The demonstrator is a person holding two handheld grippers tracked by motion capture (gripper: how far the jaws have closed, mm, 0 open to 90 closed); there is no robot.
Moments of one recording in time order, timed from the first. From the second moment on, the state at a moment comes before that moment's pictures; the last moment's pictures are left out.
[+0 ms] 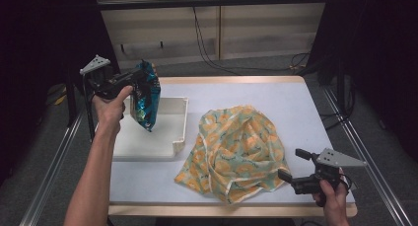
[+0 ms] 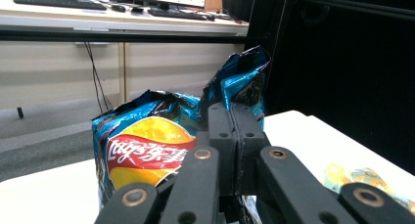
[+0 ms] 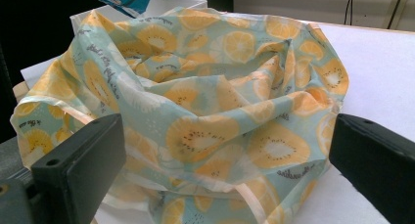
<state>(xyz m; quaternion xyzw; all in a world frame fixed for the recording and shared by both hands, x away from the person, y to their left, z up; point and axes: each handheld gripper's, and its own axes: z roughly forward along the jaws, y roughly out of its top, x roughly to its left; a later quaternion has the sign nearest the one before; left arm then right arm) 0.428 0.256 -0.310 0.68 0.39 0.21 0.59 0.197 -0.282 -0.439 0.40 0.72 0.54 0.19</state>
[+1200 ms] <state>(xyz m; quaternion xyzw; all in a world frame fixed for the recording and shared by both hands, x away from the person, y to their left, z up) 0.464 0.203 -0.365 0.70 0.37 0.19 0.58 0.197 -0.283 -0.440 0.39 0.72 0.55 0.17</state>
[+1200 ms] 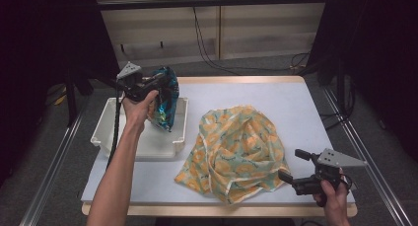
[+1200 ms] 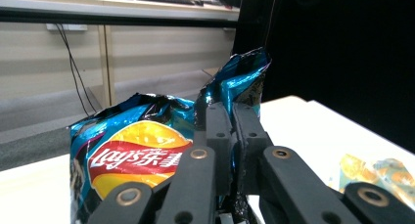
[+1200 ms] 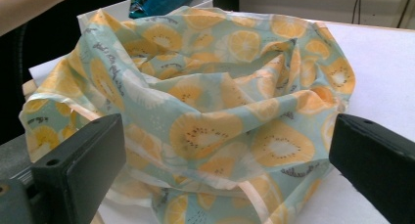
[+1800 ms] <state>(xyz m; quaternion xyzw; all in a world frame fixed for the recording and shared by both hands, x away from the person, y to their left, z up) 0.471 0.187 -0.377 0.70 0.36 0.18 0.58 0.196 -0.285 -0.441 0.39 0.72 0.54 0.17</state>
